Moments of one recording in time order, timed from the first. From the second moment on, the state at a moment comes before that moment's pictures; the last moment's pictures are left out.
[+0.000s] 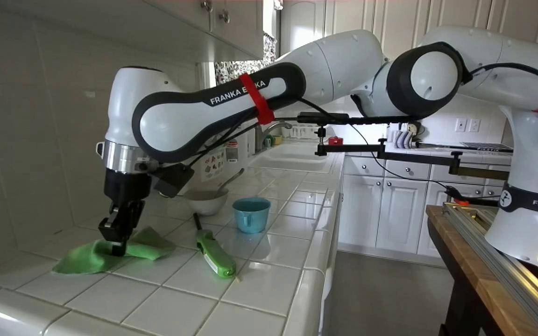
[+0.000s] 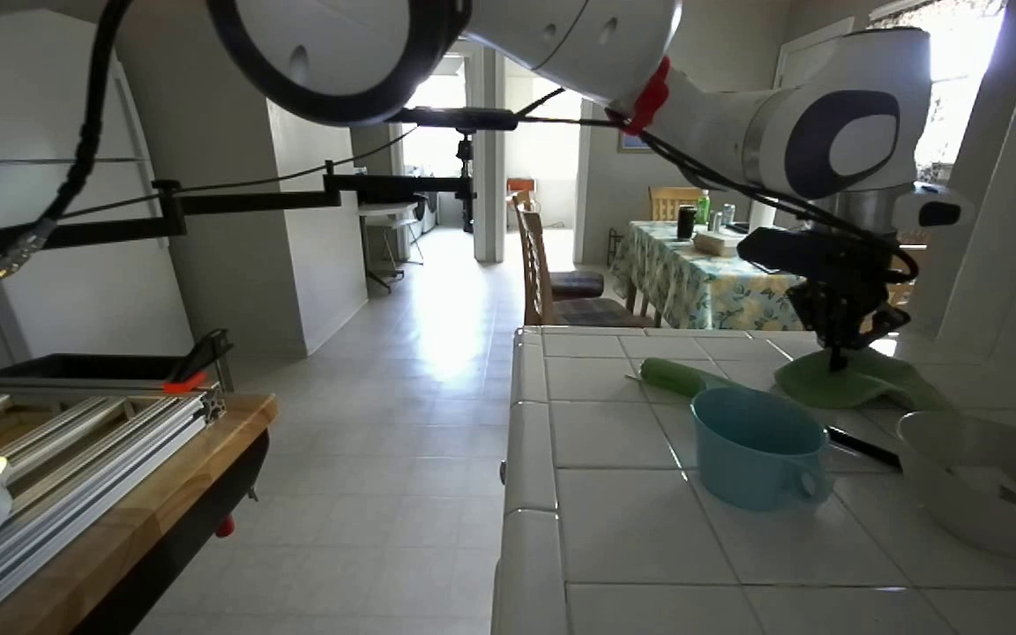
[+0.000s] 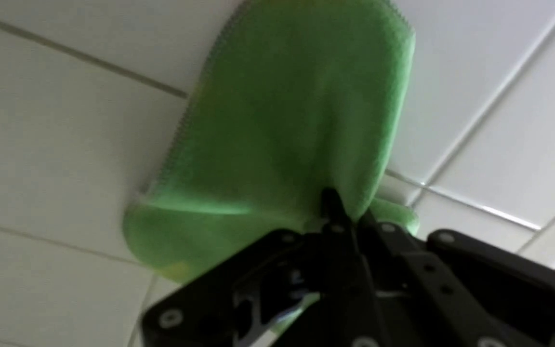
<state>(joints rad) 0.26 1.33 0.17 -0.61 -0.16 2.18 -0.05</state>
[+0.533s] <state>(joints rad) 0.23 1.25 0.24 -0.60 -0.16 2.07 -0.10</state>
